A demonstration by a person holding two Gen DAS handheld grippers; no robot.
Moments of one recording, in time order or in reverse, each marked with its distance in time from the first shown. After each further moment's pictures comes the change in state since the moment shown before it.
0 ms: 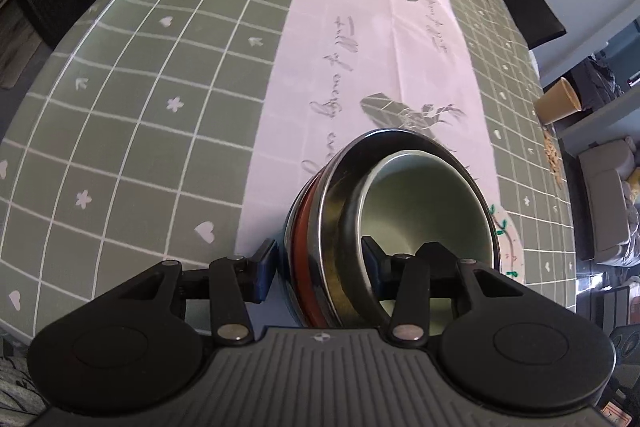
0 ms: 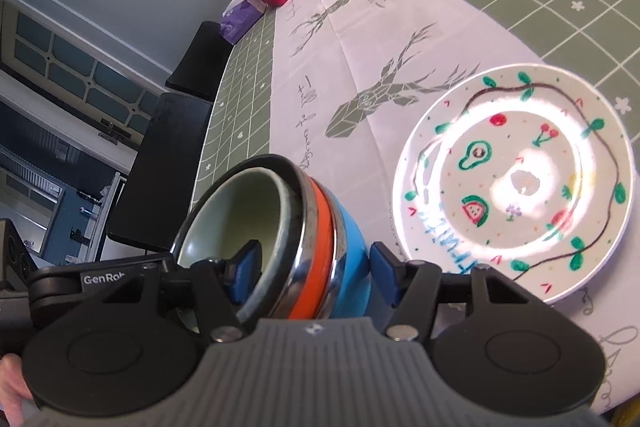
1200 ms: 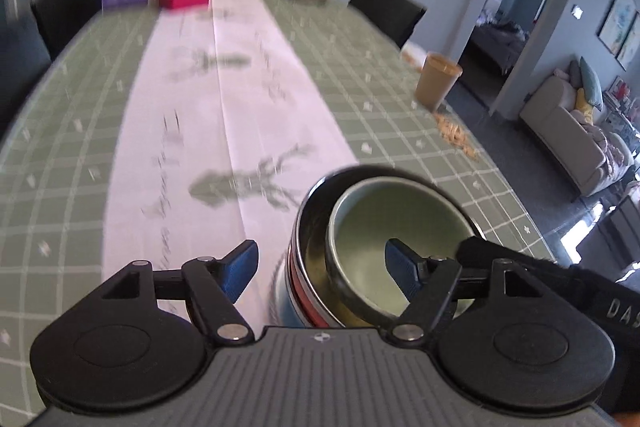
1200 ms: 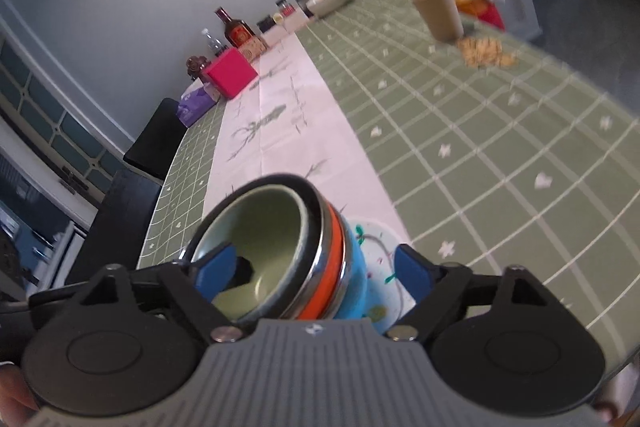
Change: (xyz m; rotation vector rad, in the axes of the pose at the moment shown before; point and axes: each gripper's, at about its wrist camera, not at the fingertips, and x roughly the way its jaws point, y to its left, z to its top) left arm -0.003 -0.119 -0.045 0.438 -0.292 -0.080; right arm -0.112 -0.042 0.034 -0.135 -0.260 -0.185
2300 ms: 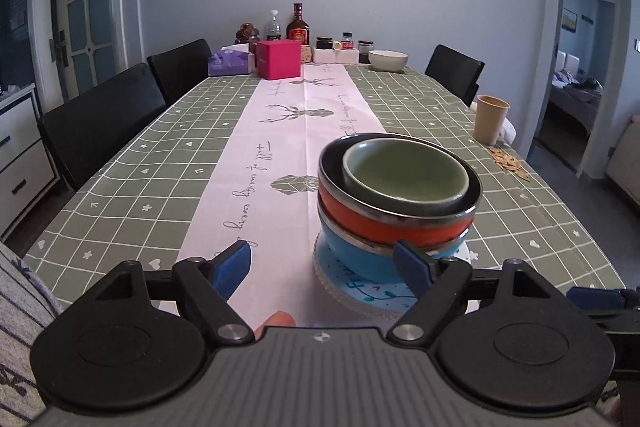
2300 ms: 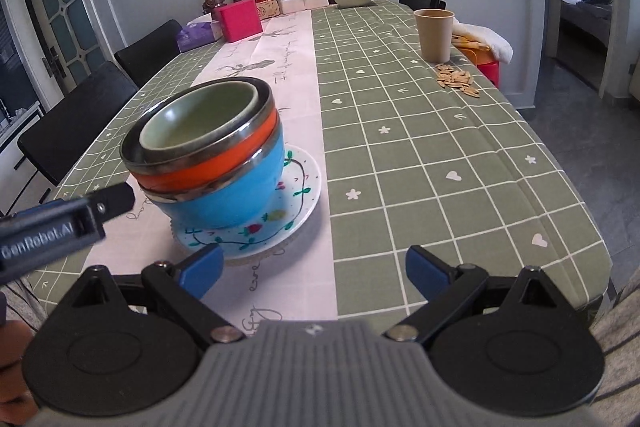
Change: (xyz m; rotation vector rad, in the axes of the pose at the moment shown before) left arm -0.052 -0.065 -0.094 -0.048 -0.237 0.330; right arm -0.033 -0.025 -0.053 -0.341 0.076 -0.123
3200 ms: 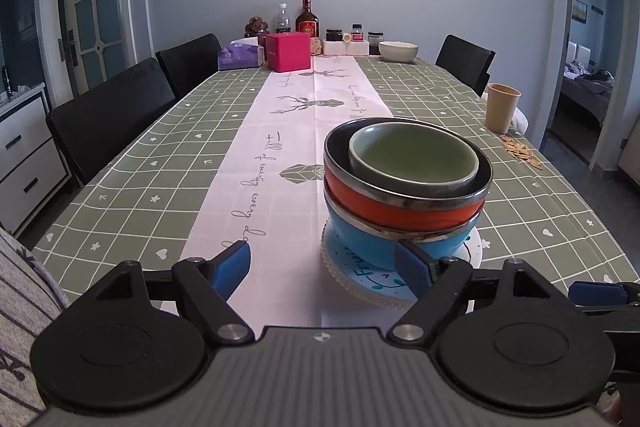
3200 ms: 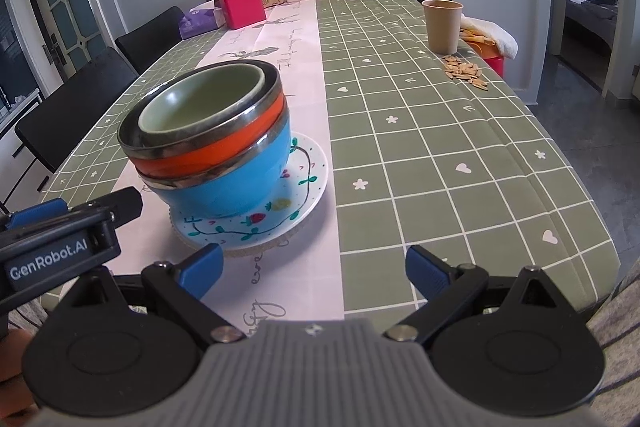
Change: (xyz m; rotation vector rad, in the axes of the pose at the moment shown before) left arm 0.008 -0.004 -0.006 0.006 0.022 0.048; right arm 0.011 0.005 -0.004 -0.021 0.031 -0.010
